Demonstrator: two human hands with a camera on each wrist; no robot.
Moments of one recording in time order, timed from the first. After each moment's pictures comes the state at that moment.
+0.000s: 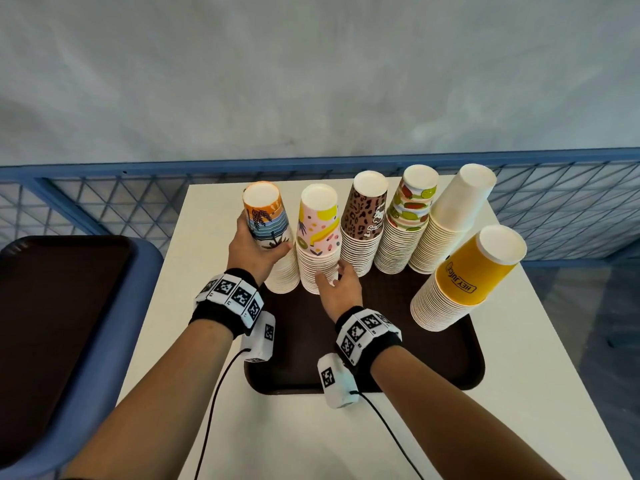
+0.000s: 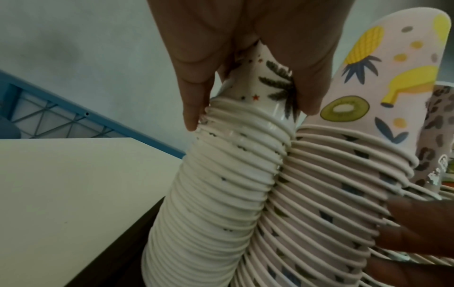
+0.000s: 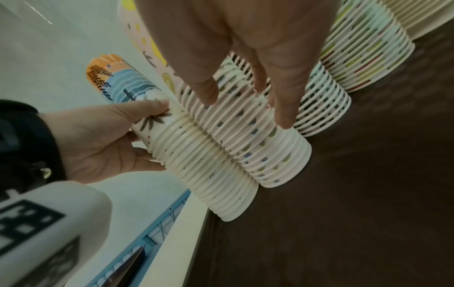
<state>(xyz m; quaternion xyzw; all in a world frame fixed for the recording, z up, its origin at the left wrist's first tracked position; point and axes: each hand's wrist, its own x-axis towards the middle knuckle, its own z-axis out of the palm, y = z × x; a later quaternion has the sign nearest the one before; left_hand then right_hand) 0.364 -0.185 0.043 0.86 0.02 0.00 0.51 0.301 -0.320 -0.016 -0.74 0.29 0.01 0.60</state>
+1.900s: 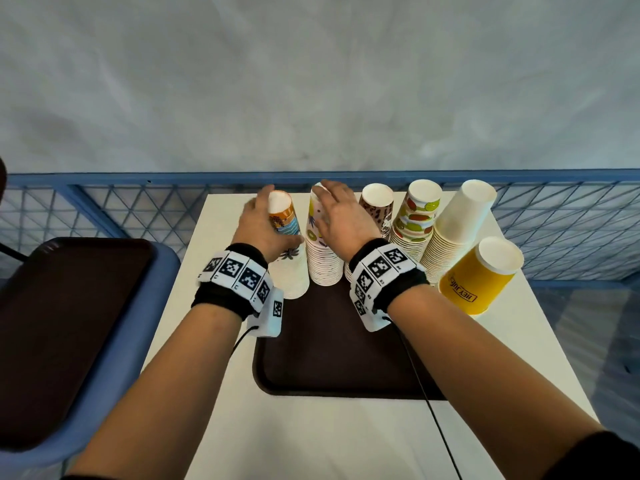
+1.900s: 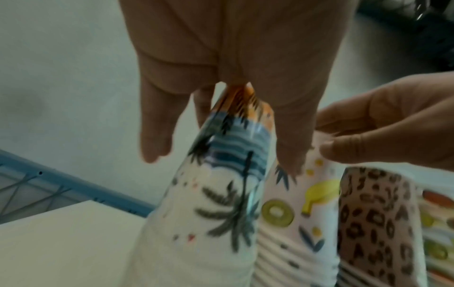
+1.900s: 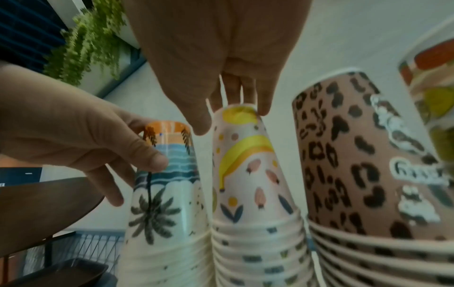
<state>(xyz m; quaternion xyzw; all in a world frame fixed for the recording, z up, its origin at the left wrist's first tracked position) 0.366 -0.190 0.117 0.93 0.00 -0.03 0.36 0.348 -0.341 0.123 -0.98 -0.11 -0.06 0.17</state>
